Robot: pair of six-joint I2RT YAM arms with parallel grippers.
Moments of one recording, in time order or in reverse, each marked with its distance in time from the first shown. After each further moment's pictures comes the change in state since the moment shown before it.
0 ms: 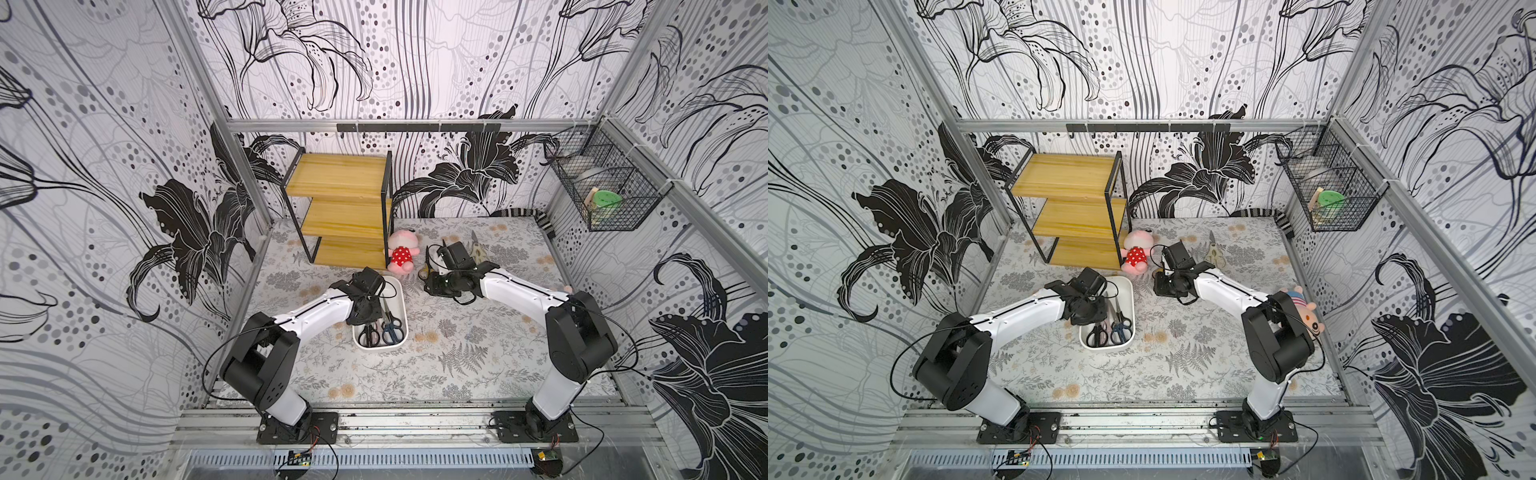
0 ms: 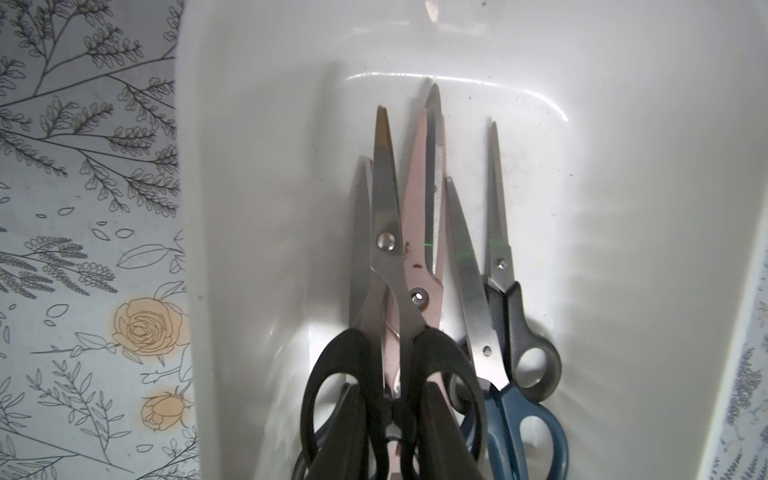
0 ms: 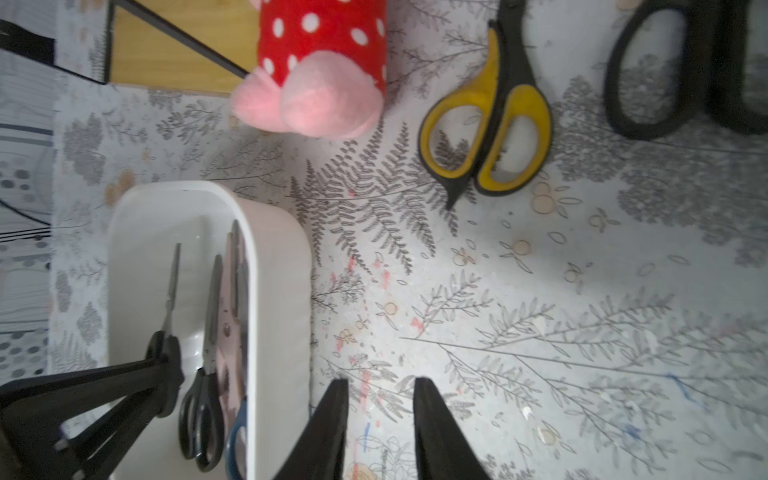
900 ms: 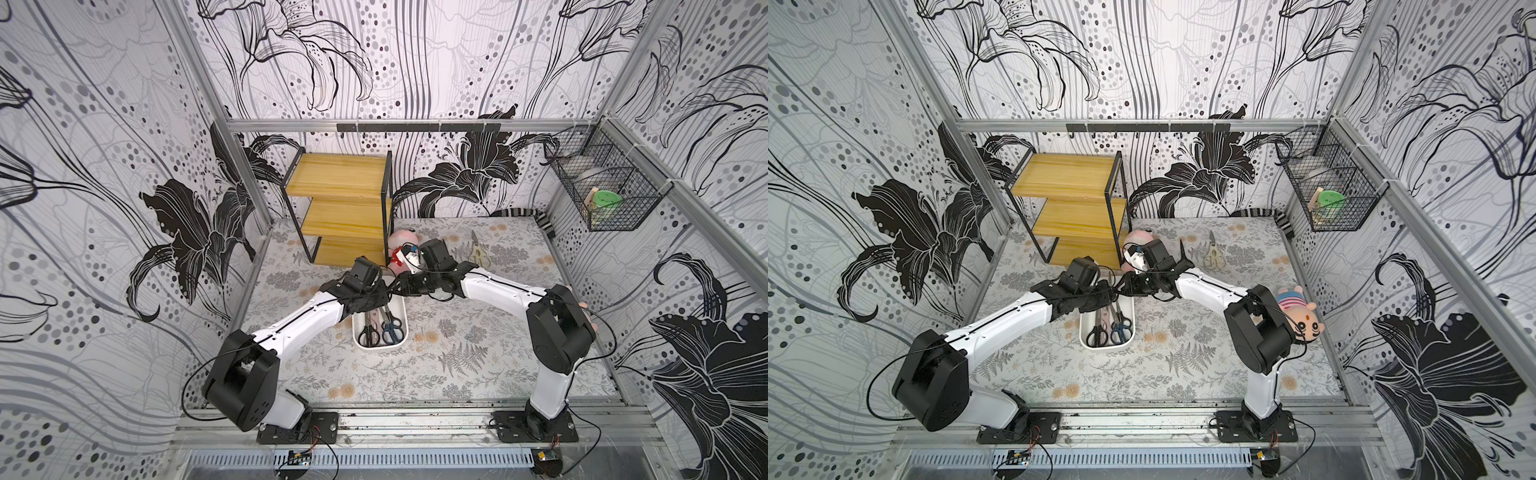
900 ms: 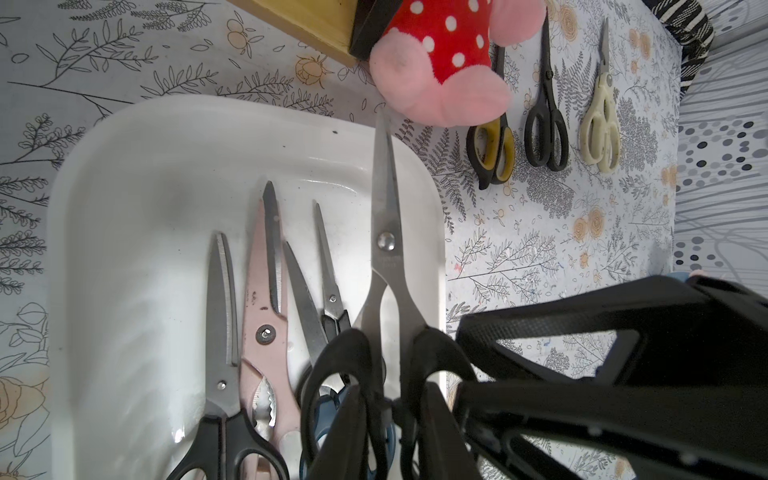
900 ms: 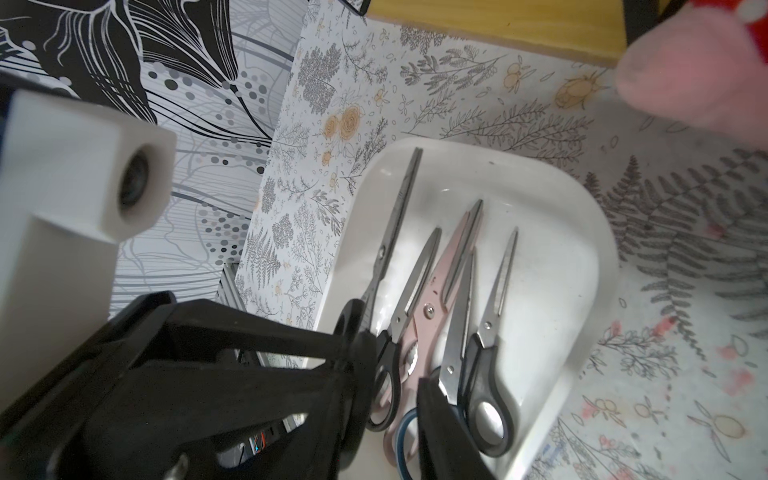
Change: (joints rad) left arm 0.000 -0.113 0.006 0.187 0.136 -0.057; right arm 0.110 0.109 0.107 0.170 -0.351 0.000
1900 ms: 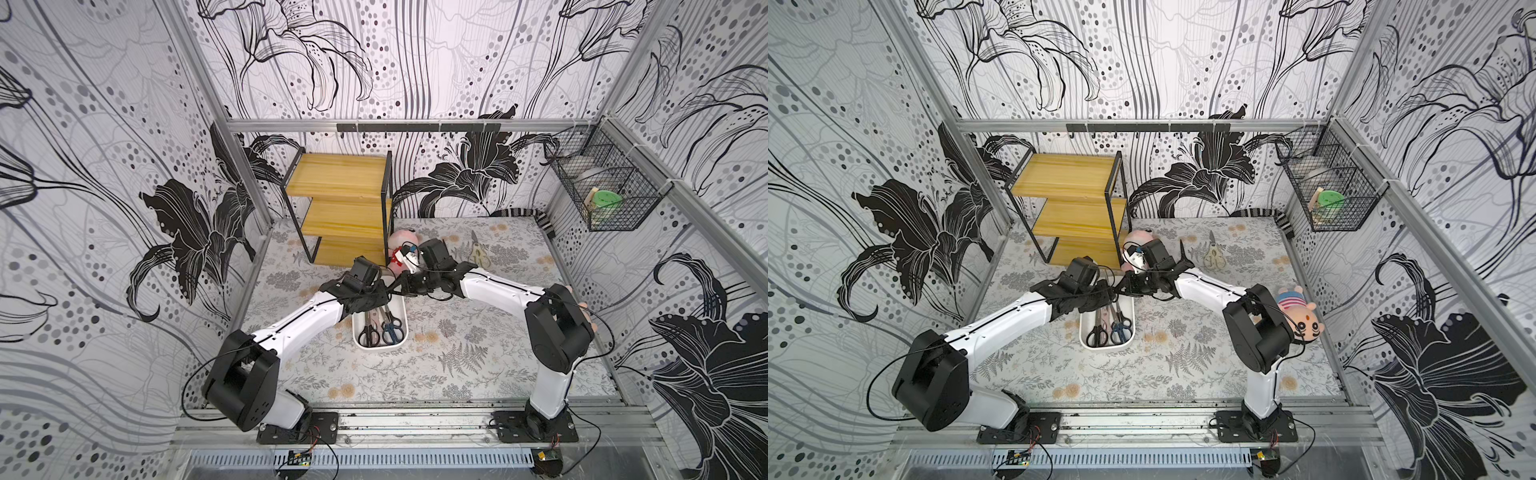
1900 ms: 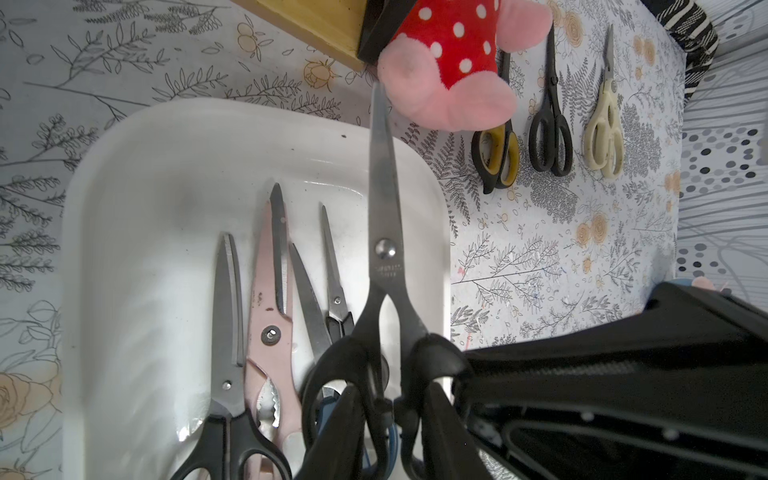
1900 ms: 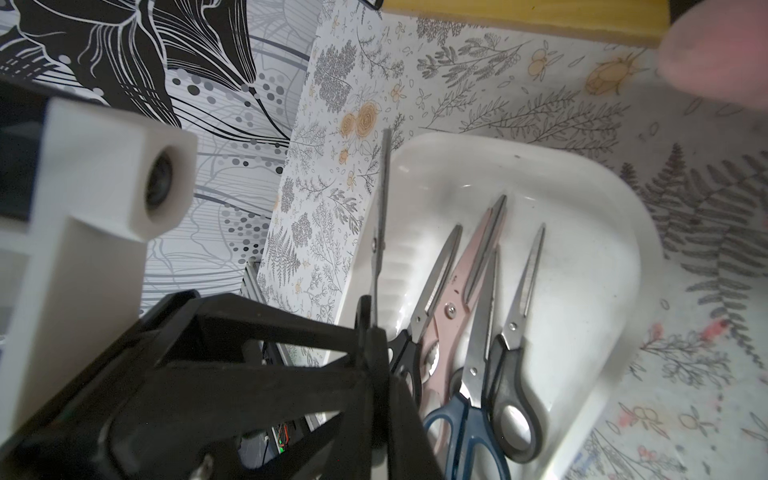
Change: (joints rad) left arm 0.004 0.000 0.000 -0.005 -0.010 -0.011; right arm 0.001 0.011 0.000 0.032 -0.045 0.052
